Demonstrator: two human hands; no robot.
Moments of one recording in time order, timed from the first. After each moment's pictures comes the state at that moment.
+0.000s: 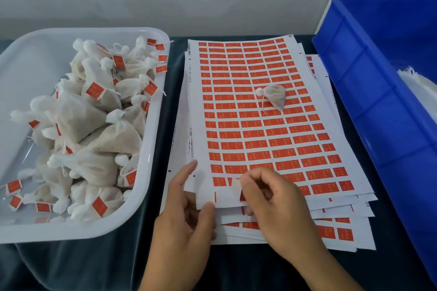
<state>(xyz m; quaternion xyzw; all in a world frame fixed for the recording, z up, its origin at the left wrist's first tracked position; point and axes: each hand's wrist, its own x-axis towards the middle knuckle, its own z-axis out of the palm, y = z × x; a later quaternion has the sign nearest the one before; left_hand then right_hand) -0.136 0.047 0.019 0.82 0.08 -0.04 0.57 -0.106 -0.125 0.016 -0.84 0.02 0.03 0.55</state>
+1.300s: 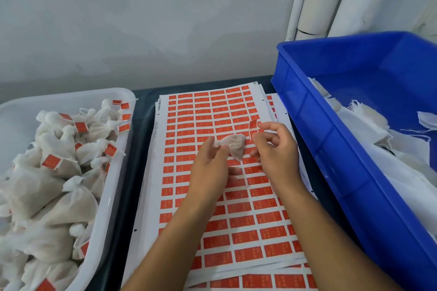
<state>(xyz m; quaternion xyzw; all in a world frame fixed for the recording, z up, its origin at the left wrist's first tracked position) 0.029 -0.071 0.033 0.77 0.15 -0.11 0.61 0.038 -0.212 0.006 -0.74 0.16 -0.16 0.64</state>
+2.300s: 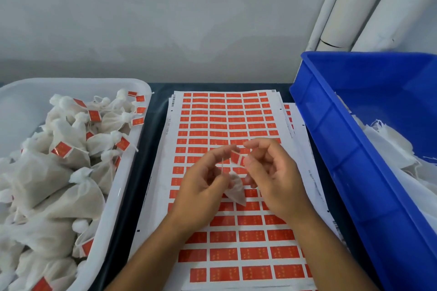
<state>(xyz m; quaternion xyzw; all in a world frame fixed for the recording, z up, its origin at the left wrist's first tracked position) 0.019 -0.015 0.011 0.79 -0.11 -0.01 0.60 0.016 -0.188 0.024 -0.78 -0.09 -0.10 0.61</state>
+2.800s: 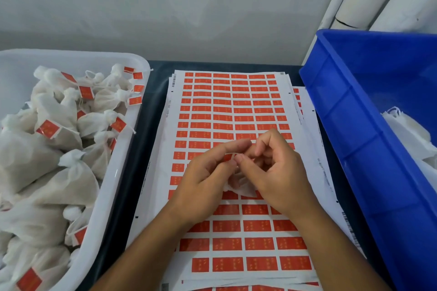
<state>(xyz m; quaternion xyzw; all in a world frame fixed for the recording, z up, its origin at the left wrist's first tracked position) 0.018 -0.012 0.003 0.75 -0.15 -0.05 0.64 0.014 -0.181 0.016 -0.84 -0.10 -0.09 0.53</state>
